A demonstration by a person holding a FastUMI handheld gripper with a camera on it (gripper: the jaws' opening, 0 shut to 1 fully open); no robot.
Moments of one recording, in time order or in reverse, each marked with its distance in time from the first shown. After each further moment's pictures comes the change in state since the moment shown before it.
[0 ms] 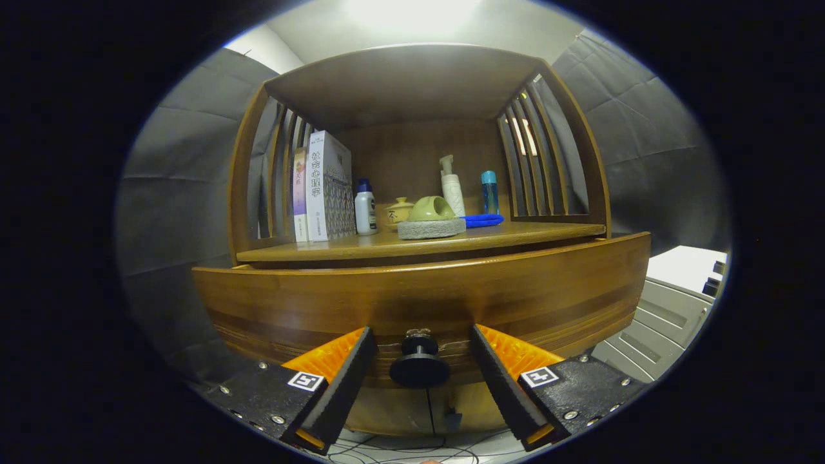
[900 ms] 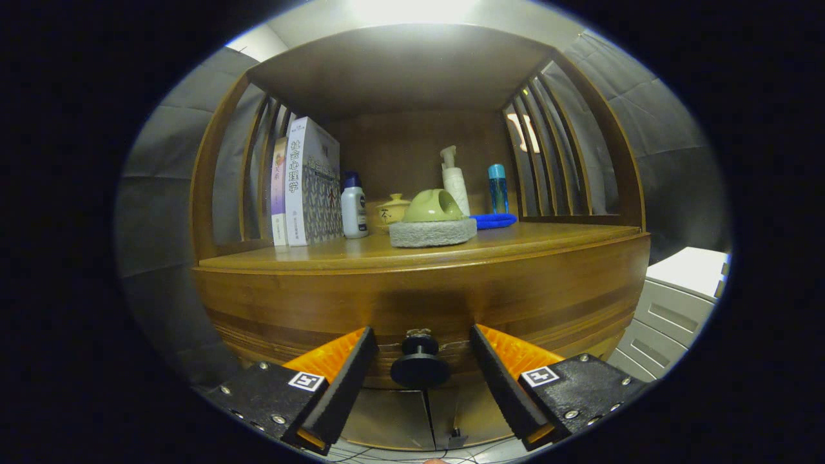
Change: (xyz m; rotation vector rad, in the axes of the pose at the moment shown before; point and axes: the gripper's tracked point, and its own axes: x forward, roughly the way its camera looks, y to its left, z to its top) arm 0.030 -0.003 0.003 -0.012 -0.022 -0.022
